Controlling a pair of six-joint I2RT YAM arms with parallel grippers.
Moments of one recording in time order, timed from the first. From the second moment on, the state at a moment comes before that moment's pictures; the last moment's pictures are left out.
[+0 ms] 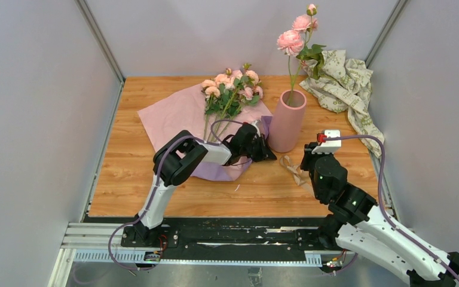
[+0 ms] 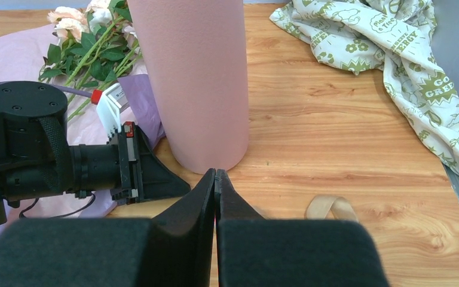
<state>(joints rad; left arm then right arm) -0.80 2.19 1.23 0.42 0.31 -0.98 0.85 0.55 0.61 -0.27 0.81 0.19</state>
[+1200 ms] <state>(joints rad) -0.80 2.36 1.48 0.42 0.29 -1.02 0.83 0.55 0.61 -0.26 0.80 0.18</state>
